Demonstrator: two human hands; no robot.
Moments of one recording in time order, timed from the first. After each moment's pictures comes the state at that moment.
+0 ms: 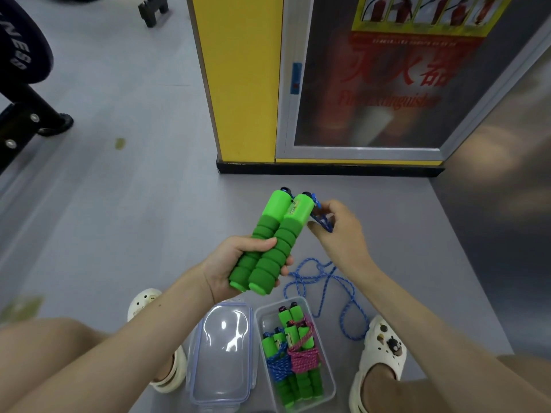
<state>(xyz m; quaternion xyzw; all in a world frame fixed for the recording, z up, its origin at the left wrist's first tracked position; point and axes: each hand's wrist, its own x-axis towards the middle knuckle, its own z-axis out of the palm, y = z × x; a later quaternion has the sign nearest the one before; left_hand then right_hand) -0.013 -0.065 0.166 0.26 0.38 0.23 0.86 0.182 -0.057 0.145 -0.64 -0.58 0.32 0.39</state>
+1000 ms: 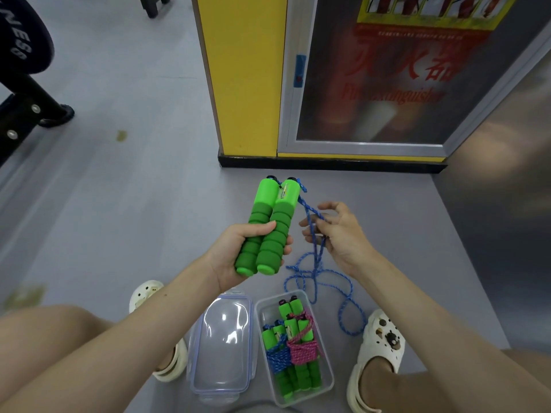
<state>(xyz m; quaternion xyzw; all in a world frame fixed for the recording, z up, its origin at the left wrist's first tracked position) -0.006 -0.065 0.170 0.22 0.43 0.31 0.82 0.179 -0.057 0.151 -0.59 -0.35 0.57 0.45</state>
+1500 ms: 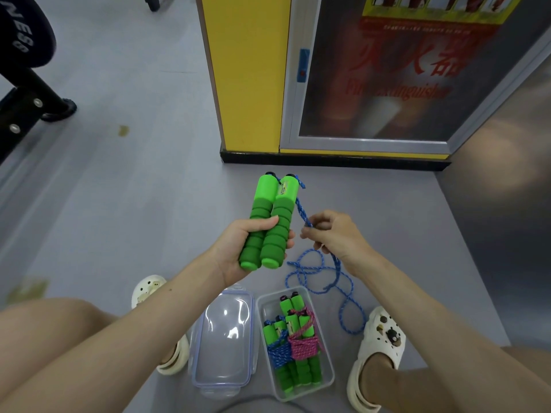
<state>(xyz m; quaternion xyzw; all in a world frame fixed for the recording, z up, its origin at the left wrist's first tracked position) -0.004 -0.065 0.168 0.21 0.44 0.33 0.81 0.178 -0.061 0.147 -0.66 -0.47 0.51 0.29</state>
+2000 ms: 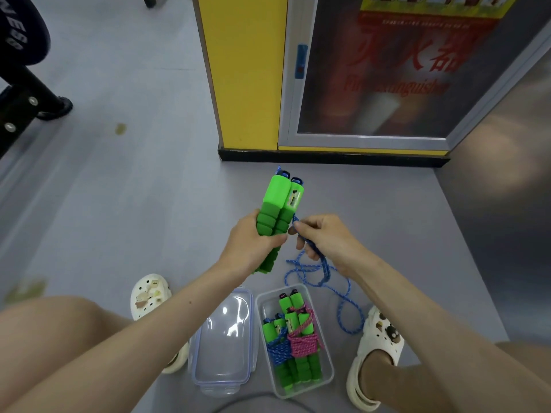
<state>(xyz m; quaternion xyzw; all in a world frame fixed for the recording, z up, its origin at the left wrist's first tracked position) 0.010 -0.064 0.141 0.54 0.61 0.30 0.50 0.165 -0.068 0.154 -0.62 -0.47 0.56 0.27</state>
